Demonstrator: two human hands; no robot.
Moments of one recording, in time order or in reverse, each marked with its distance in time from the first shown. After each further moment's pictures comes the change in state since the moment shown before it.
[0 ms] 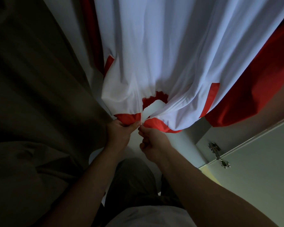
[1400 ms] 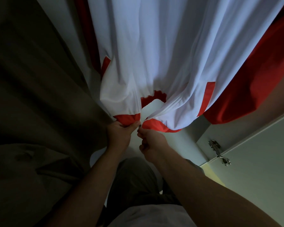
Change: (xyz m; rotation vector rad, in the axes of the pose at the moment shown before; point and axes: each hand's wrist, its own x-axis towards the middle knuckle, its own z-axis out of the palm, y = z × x) left_hand 0.002 -0.010 0.007 0.085 0.087 -0.001; right_hand 0.008 0.009 0.001 -0.068 0.078 -0.014
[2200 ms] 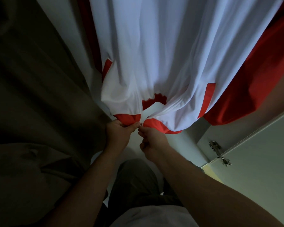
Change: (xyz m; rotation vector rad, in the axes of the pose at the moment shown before) left_hand 0.000 0.014 -0.013 0.041 -0.049 0.049; right_hand -0.007 -0.005 0.003 0.085 -0.036 -0.060
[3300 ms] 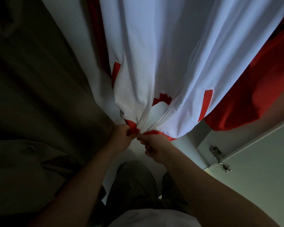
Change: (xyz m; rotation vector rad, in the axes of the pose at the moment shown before) left_hand 0.013 -0.014 -0.011 0.174 -0.443 0.104; right_hand 0.021 -0.004 -0.019 -0.400 -0.133 -0.025
